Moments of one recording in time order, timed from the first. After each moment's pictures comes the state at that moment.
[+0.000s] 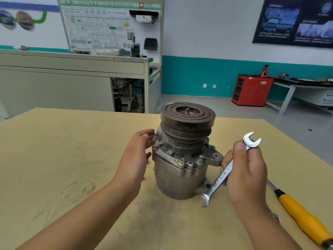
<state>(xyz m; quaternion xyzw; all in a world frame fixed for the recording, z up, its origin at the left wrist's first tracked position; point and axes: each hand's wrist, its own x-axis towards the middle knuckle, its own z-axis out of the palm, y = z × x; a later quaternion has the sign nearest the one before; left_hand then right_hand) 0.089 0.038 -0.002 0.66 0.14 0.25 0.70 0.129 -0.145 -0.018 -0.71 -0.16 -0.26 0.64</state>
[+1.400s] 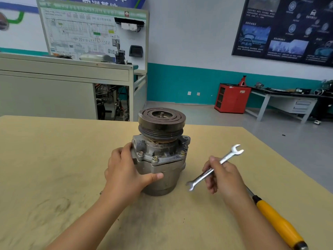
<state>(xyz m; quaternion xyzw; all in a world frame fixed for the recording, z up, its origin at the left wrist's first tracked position) 0.110 0.044 -0.031 0.89 0.15 0.24 0.35 0.174 -0.177 -0.029 -0.76 -0.11 -0.02 0.65</state>
